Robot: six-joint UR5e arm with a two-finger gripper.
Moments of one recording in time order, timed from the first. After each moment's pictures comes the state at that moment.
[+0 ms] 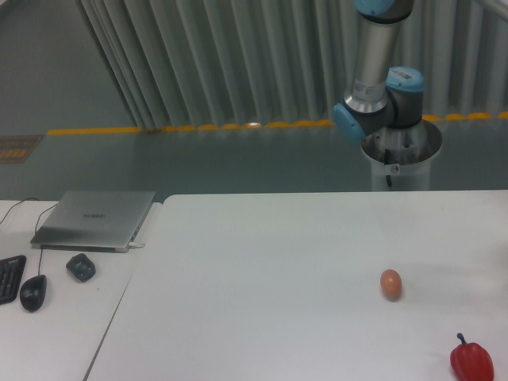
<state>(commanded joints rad) 2.80 -1.85 -1.53 -1.22 1.64 1.38</state>
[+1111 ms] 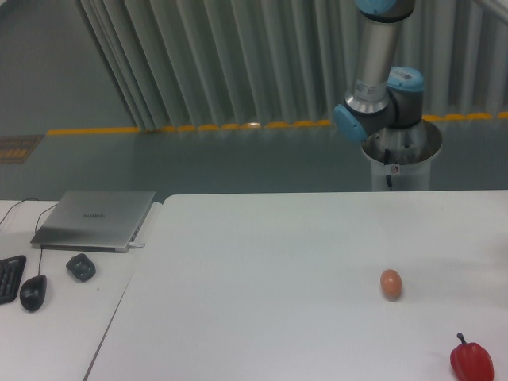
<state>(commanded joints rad) 2.87 -1.85 -1.61 -1.14 1.62 1.37</state>
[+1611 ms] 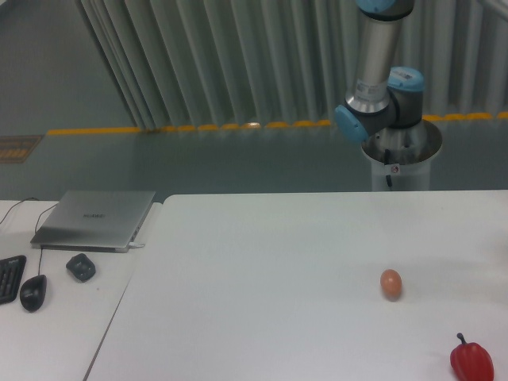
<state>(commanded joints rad) 2.83 -1.81 -1.62 -1.12 1.51 1.22</state>
